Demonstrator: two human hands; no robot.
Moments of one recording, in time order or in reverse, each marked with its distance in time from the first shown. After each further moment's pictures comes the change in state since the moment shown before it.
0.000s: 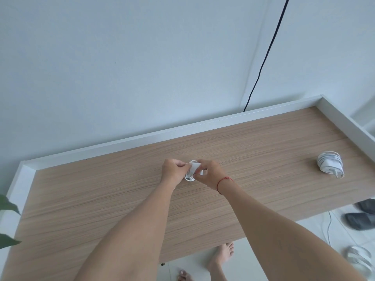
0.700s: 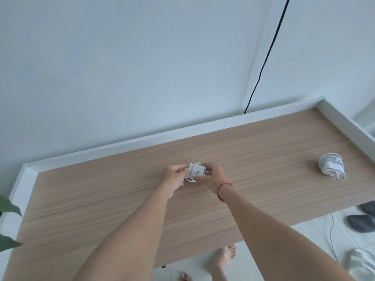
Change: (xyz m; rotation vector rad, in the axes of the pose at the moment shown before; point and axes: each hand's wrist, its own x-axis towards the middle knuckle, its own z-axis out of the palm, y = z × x) left_hand -0.004 -0.010 -0.004 -0.146 -0.136 -0.110; right_hand -0.010 0.003 0.009 0.407 0.135 0.268
